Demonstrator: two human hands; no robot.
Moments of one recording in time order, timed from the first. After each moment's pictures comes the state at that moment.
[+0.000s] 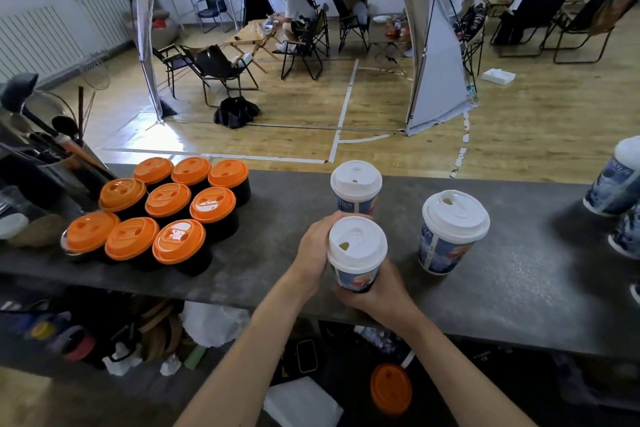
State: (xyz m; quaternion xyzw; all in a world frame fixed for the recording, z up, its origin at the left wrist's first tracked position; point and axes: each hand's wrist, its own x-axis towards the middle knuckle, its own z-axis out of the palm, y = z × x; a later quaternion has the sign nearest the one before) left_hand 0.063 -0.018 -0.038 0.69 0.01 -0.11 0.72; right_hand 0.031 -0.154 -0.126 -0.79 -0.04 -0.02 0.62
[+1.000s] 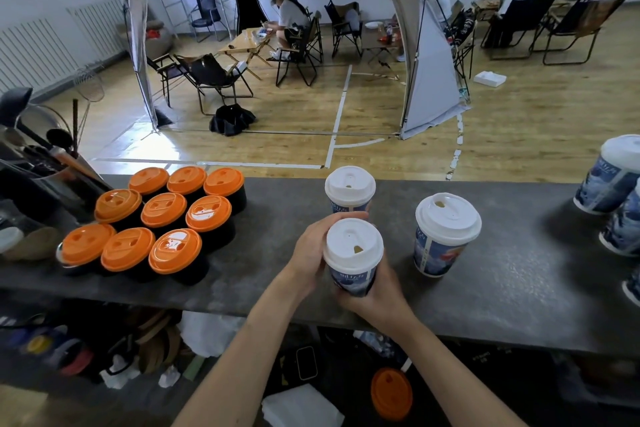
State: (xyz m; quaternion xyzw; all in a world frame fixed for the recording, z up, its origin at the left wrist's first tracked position) left_hand 0.066 -0.020 -0.031 0.66 0.00 -0.15 0.73; right_hand 0.027 -0.154 -0.128 -0.77 -0.03 -0.05 0.63
